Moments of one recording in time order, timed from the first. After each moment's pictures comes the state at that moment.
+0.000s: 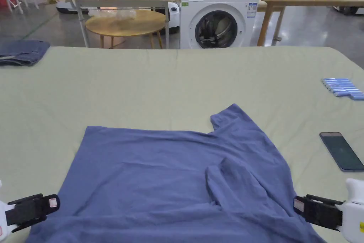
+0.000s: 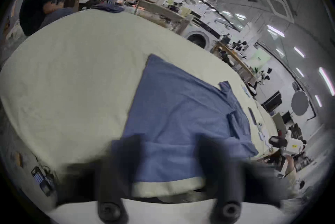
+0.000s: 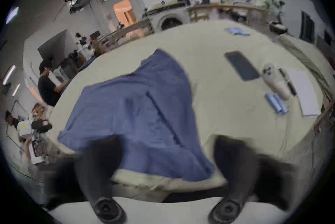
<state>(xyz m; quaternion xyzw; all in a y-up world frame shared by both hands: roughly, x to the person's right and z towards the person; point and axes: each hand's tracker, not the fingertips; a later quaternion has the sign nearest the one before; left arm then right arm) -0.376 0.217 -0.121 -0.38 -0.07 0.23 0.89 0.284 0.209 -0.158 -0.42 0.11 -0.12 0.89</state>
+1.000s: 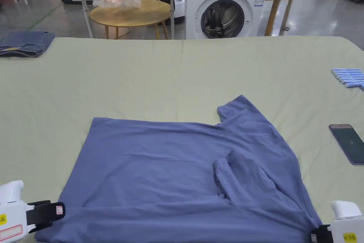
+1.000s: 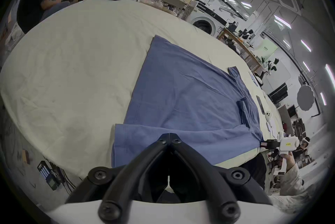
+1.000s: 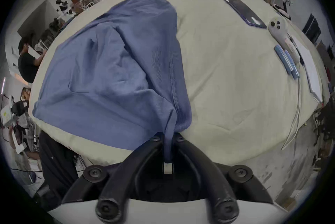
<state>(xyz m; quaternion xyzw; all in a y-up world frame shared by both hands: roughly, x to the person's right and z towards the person) -0.382 0.179 -0.127 -0.44 -0.06 0.22 0.87 0.286 0.137 -0.165 -0.57 0.04 -0.06 0.82</state>
